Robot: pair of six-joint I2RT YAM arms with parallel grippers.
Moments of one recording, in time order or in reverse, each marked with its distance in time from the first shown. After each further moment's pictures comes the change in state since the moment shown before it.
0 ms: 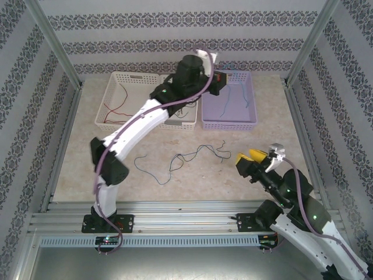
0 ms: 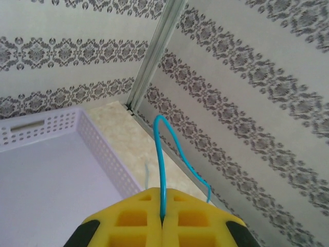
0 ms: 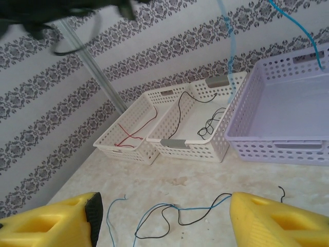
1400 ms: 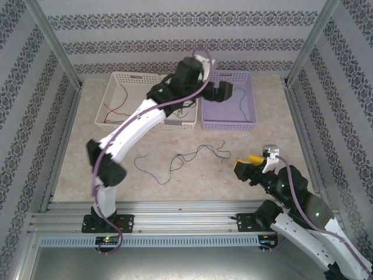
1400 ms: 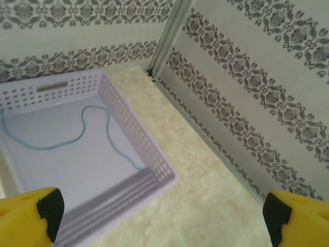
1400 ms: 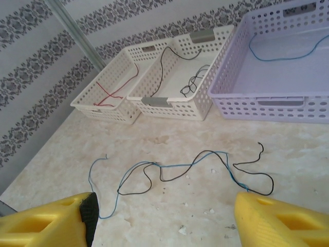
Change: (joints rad) left arm -0.004 -0.167 -0.163 -0.188 -0.049 0.018; right arm 0.000 0.103 0.063 -0.179 -0.027 0.012
